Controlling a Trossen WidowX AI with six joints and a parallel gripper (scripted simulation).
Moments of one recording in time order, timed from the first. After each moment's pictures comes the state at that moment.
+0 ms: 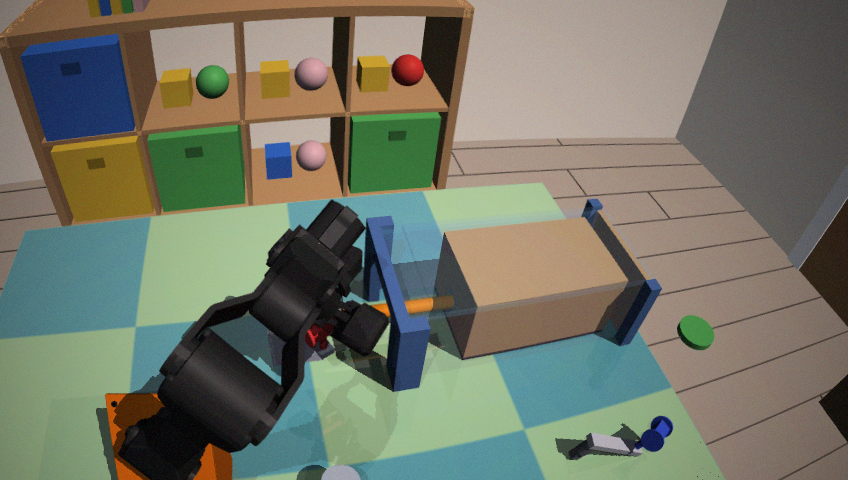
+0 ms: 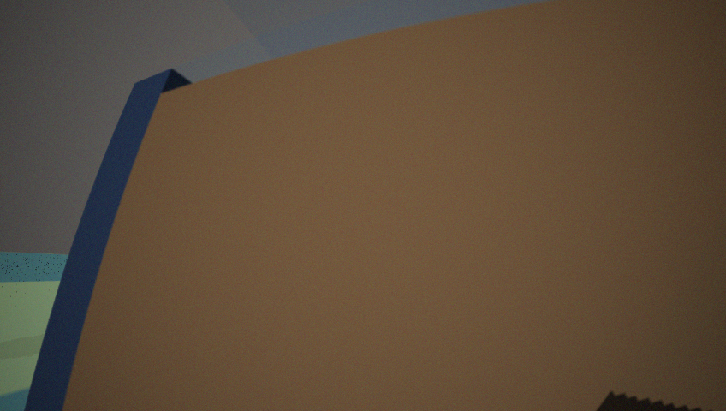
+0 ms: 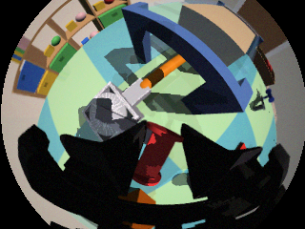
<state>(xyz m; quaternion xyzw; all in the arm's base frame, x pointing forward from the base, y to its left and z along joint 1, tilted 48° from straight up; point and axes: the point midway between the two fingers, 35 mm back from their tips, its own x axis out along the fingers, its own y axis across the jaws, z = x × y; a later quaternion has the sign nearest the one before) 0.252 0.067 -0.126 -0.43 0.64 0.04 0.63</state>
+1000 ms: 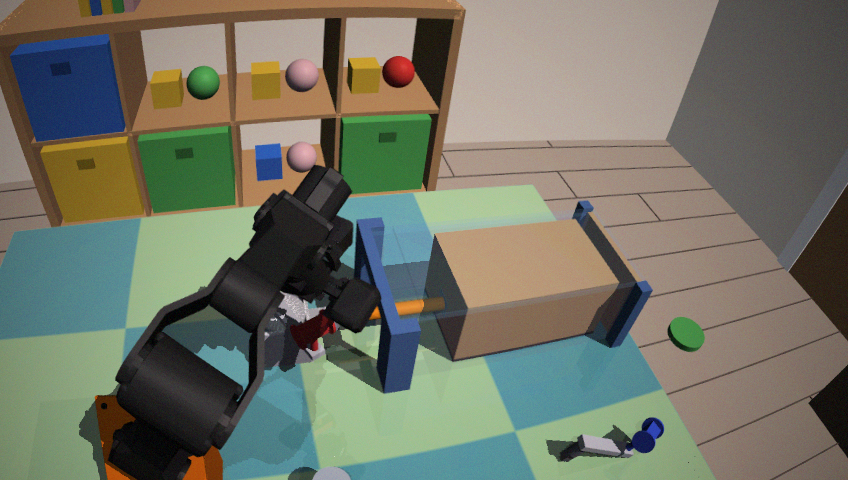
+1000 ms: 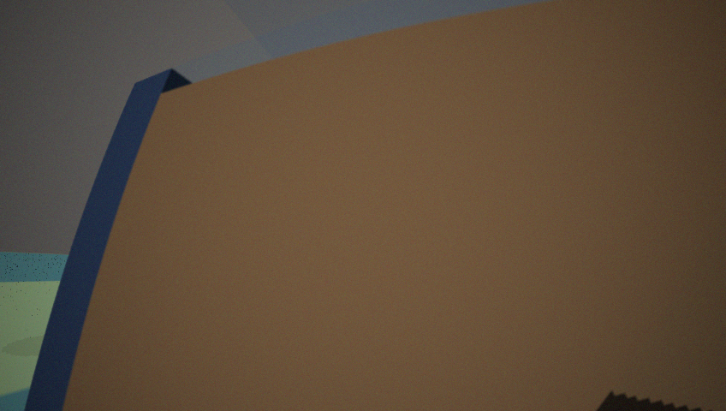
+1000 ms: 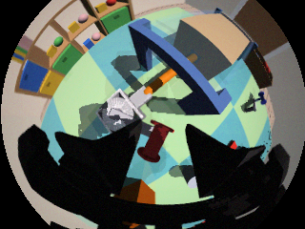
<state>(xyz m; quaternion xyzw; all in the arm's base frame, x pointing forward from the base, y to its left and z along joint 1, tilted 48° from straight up) 0.262 0.104 -0.093 -0.43 0.64 0.04 0.63</state>
